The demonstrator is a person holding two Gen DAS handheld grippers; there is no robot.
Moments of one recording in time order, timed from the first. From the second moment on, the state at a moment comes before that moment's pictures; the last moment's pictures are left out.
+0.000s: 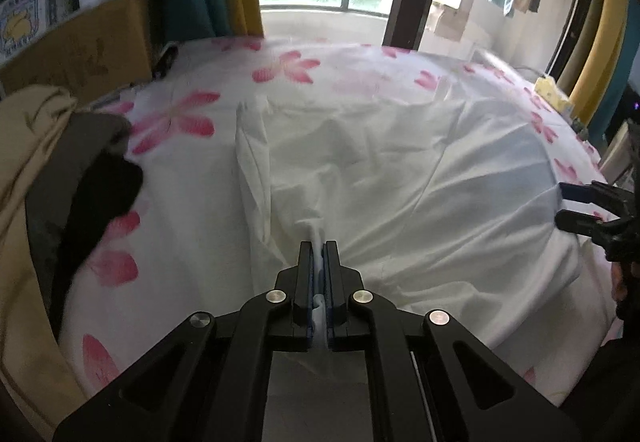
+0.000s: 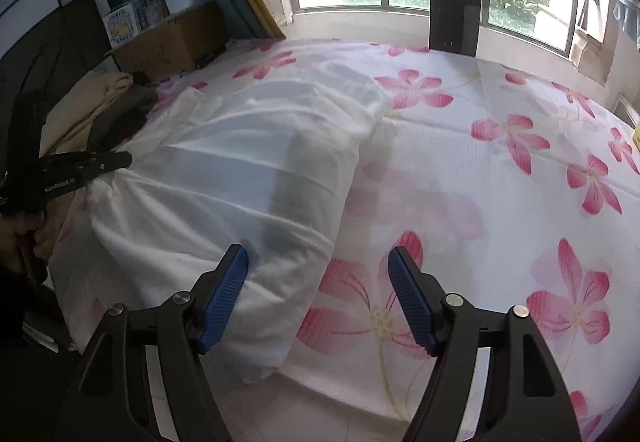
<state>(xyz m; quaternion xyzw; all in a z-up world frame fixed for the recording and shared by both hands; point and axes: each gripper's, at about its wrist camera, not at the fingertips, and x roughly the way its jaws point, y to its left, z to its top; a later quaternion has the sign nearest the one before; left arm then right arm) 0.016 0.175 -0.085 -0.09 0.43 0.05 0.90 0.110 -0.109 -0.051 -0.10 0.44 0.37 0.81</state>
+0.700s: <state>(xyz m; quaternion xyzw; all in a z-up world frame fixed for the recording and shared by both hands) -0.006 0.144 -0.089 -0.08 0.44 0.02 0.90 0.074 -0.129 -0.054 -0.11 0.44 0.38 0.80</state>
